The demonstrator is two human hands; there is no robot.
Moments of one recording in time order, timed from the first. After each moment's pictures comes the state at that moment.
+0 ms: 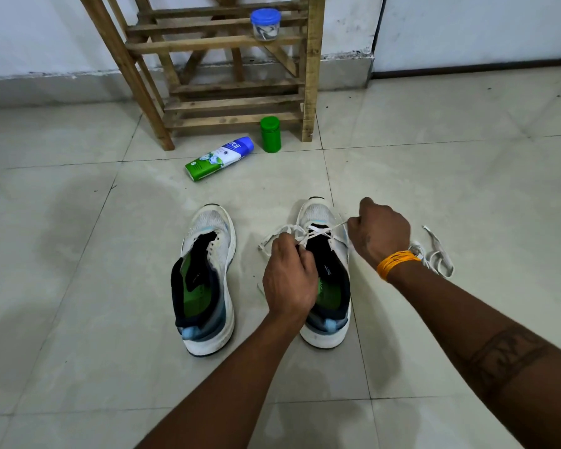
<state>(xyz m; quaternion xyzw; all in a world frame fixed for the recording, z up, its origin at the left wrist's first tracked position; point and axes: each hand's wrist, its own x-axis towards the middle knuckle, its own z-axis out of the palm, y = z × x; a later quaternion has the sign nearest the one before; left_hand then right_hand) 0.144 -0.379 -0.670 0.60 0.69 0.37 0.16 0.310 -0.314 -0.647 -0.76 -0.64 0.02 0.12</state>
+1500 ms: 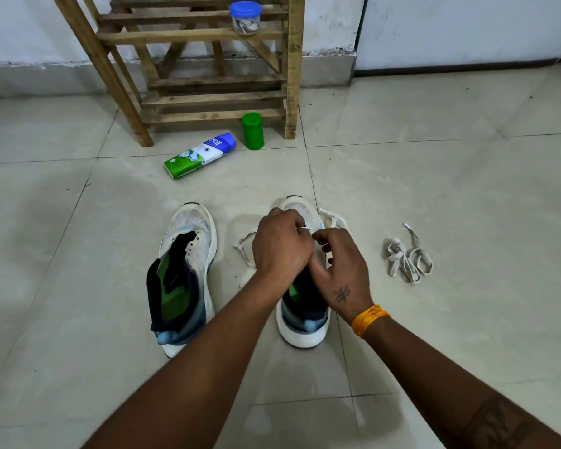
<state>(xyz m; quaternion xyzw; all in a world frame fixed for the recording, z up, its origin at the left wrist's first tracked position) 0.158 -0.330 -0.638 0.65 0.68 0.26 0.21 0.274 -0.385 -0.673 -0.64 -0.63 0.20 0.39</state>
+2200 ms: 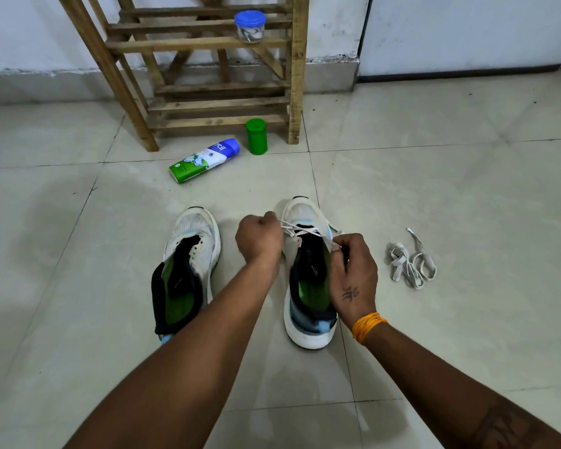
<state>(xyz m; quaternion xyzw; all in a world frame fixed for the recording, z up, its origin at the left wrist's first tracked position) 0.143 -0.296 -0.650 0.36 0.77 0.41 0.35 0.273 -0.383 -0.682 -0.70 -0.50 0.19 0.48</state>
